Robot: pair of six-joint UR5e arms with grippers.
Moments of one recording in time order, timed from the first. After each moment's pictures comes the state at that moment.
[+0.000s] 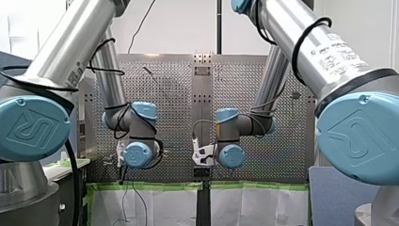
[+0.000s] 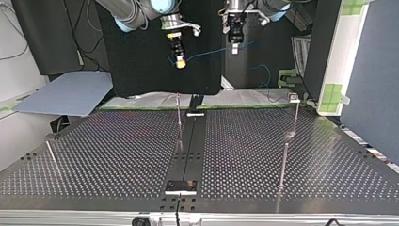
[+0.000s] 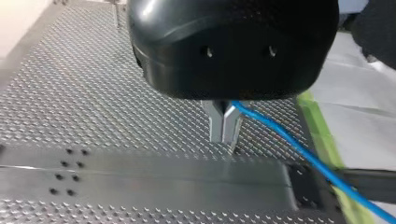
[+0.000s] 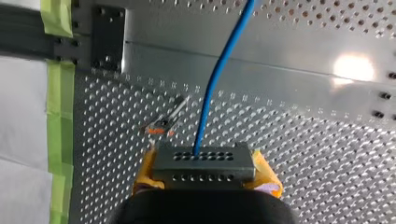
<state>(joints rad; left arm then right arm) -0.65 -2.01 -2.42 -1.93 -2.19 -1.64 2.39 -0.92 2.02 -0.97 1.83 1.48</state>
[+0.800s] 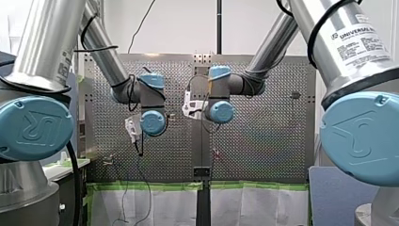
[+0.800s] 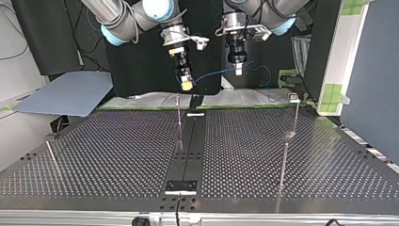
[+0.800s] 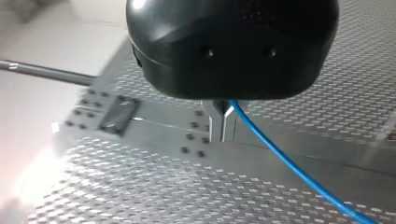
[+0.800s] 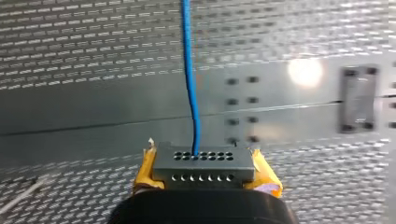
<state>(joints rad) -0.60 -1.77 -2.26 -2.15 -2.26 -1.83 2.40 -1.16 1.83 -0.73 1.76 1.67</state>
